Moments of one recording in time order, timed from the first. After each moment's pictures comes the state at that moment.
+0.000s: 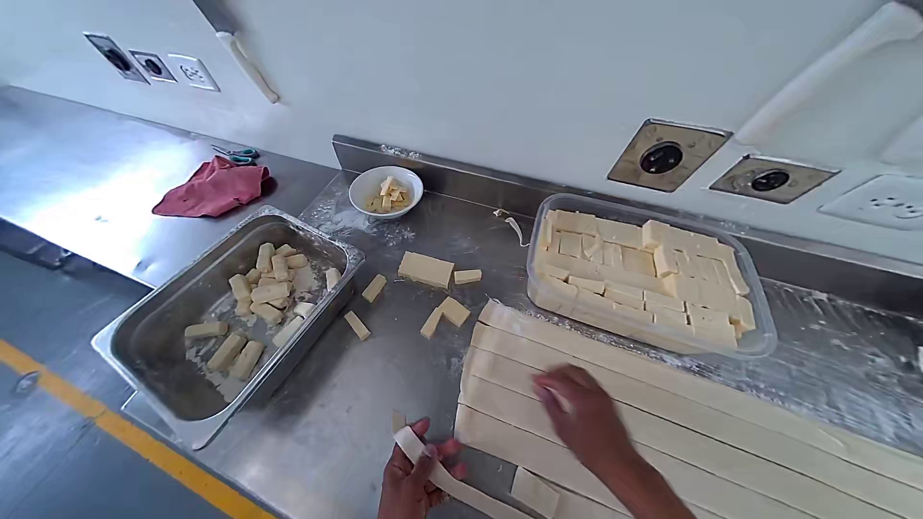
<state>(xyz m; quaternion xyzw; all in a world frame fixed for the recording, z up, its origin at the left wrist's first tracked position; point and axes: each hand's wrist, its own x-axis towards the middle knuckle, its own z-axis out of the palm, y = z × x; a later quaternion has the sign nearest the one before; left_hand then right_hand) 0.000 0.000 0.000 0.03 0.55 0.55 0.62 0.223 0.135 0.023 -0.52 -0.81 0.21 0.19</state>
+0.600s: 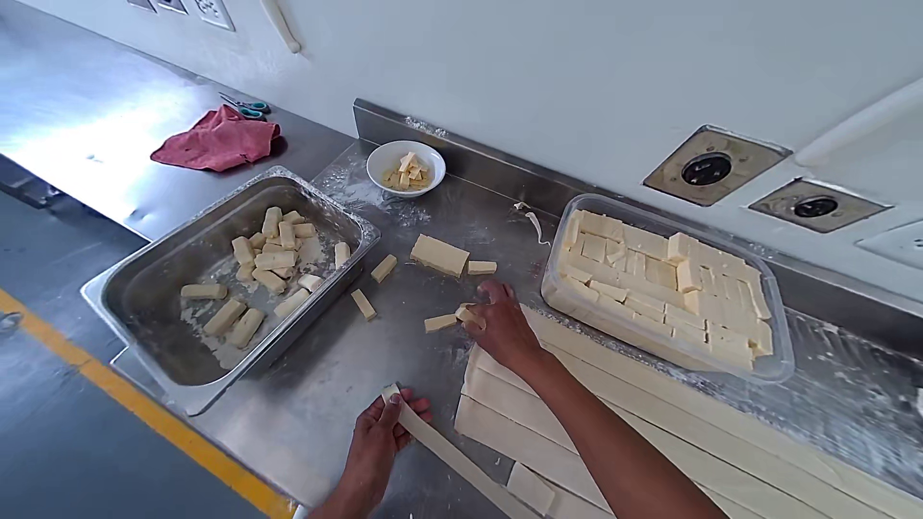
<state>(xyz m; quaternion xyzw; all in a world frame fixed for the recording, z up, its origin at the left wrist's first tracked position) -0.045 0.025 0.003 0.03 0.59 0.56 0.59 0.106 0.223 0.014 -0.44 -0.86 0.22 0.12</state>
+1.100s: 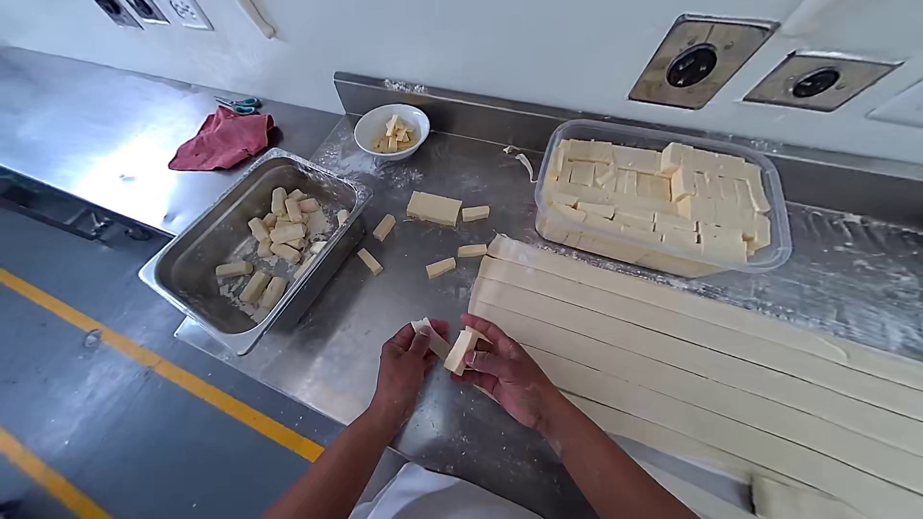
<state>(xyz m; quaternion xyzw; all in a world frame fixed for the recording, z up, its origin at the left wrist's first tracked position) -0.028 0.025 0.030 0.20 0.63 0.53 0.54 0.139 0.064 0.034 -0.40 -0.32 0.81 0.27</state>
